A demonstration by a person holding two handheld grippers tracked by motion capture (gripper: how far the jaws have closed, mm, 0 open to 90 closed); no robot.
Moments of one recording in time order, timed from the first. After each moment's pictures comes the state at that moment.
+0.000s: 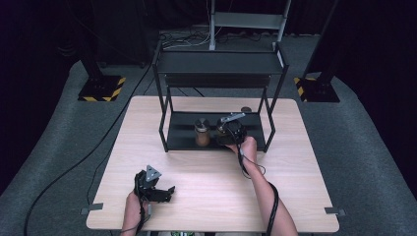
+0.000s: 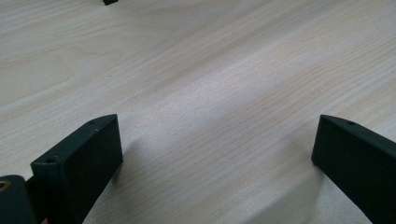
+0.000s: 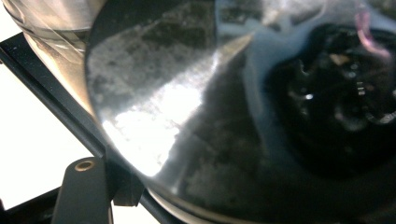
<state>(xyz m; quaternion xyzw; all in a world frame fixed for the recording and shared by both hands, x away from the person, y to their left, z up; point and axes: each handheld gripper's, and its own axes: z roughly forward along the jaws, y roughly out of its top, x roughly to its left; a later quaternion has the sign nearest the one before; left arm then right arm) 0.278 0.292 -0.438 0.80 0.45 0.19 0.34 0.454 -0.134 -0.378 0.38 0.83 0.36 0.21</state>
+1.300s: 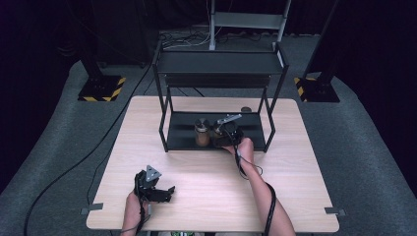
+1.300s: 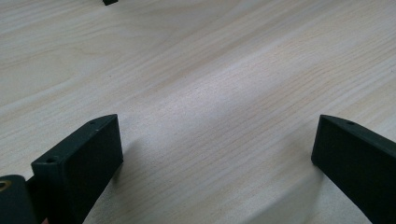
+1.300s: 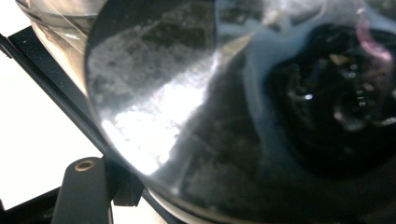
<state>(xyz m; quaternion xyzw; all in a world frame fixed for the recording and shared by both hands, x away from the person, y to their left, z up) 0.278 0.292 -0.438 0.80 0.45 0.19 0.34 0.460 -0.127 -0.384 0.38 0.83 0.35 0.19</state>
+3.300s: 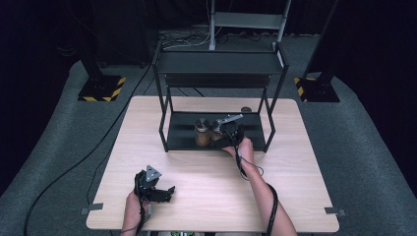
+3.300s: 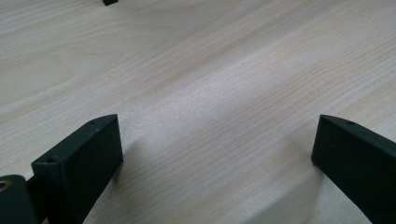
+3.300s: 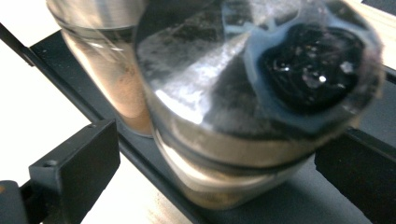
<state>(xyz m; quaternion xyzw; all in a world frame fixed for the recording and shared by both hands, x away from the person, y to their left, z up) 0.278 0.292 -0.438 0.80 0.45 0.19 0.34 0.453 -0.132 -0.379 0.39 0.83 0.37 0.18</state>
